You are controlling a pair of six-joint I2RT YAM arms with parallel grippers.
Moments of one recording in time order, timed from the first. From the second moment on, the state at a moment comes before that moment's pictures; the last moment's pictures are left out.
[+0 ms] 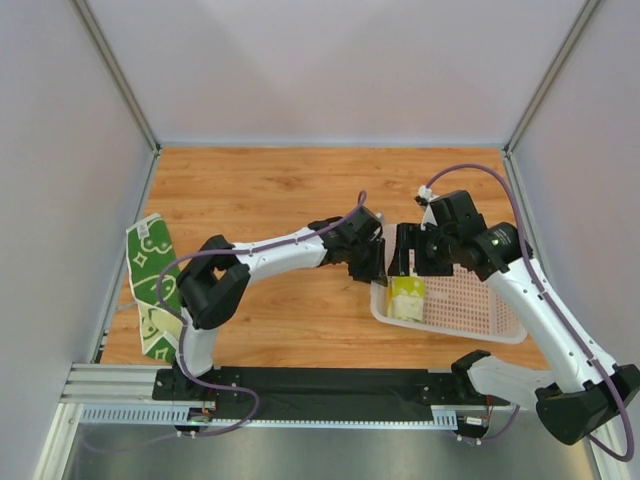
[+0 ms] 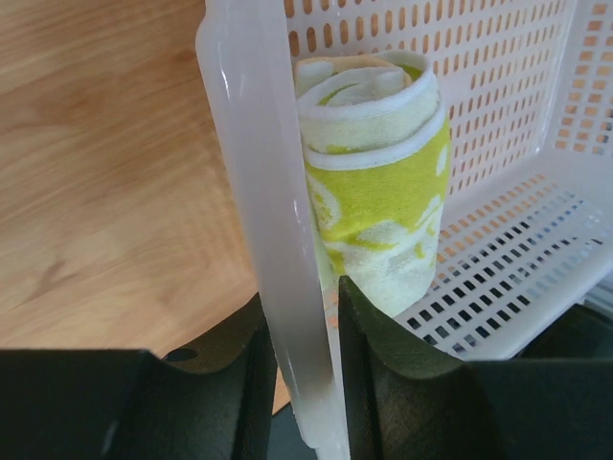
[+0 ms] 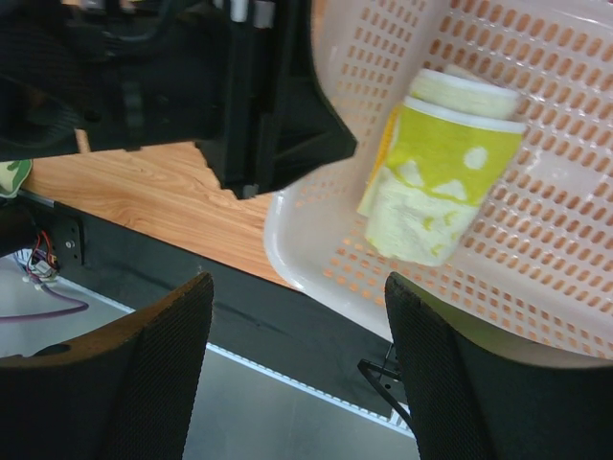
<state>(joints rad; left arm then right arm) -0.93 1.93 1.43 -0.43 0.24 -0.79 0.47 1.11 1.22 -1.09 -0.17 0.43</state>
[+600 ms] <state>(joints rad) -1.09 2.19 1.72 -0.30 0.34 -1.02 0.47 1.04 1.30 -1.13 -0.11 0.43</state>
